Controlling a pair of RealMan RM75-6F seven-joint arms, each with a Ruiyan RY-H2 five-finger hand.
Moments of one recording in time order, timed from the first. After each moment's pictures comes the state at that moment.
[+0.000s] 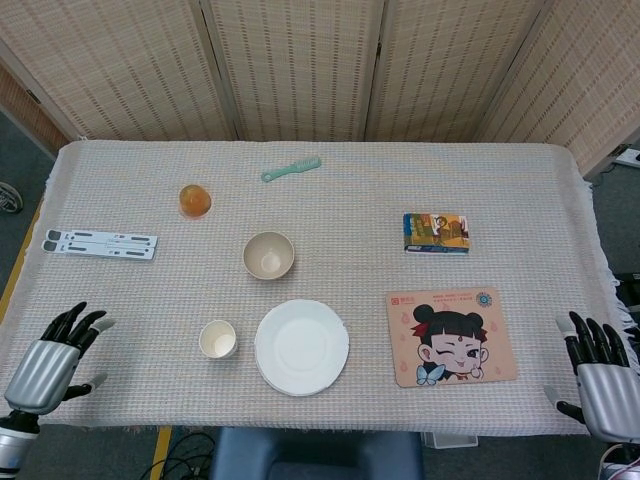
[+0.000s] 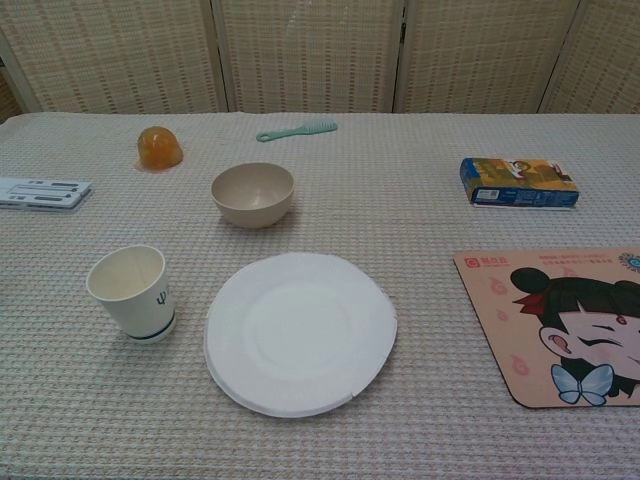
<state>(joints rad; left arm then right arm) -0.17 -1.11 0.03 -1.53 1.67 1.44 0.05 -0.08 -1.06 -0.02 -1.83 -1.54 1.56 -0.31</state>
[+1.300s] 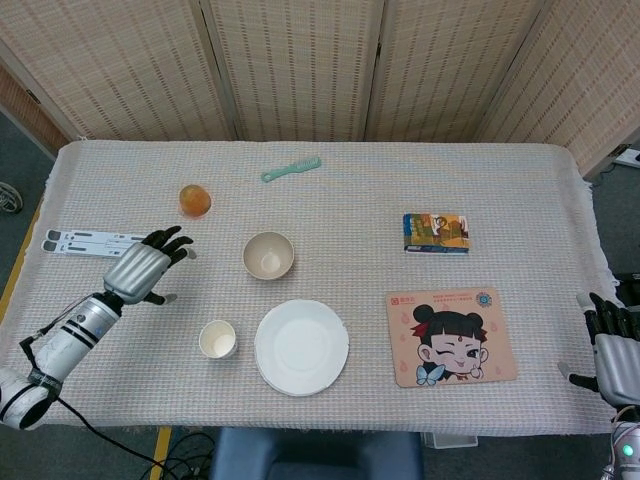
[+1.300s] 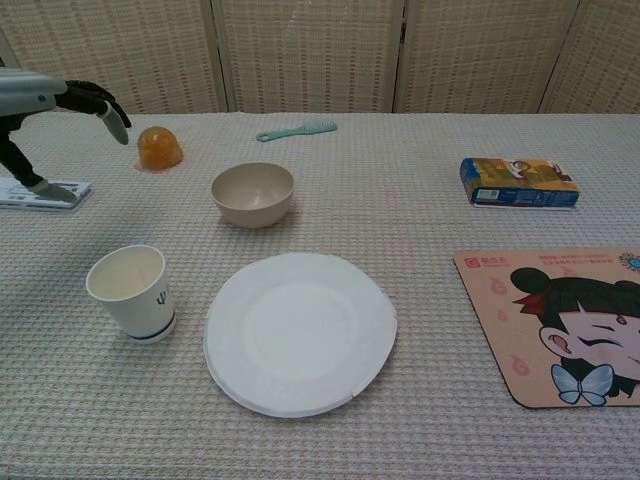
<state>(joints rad) -0.69 -1.22 -0.12 -1.30 1.60 0.93 -0.16 0.03 -1.04 0.09 -1.75 -1.27 1.36 -0.19</state>
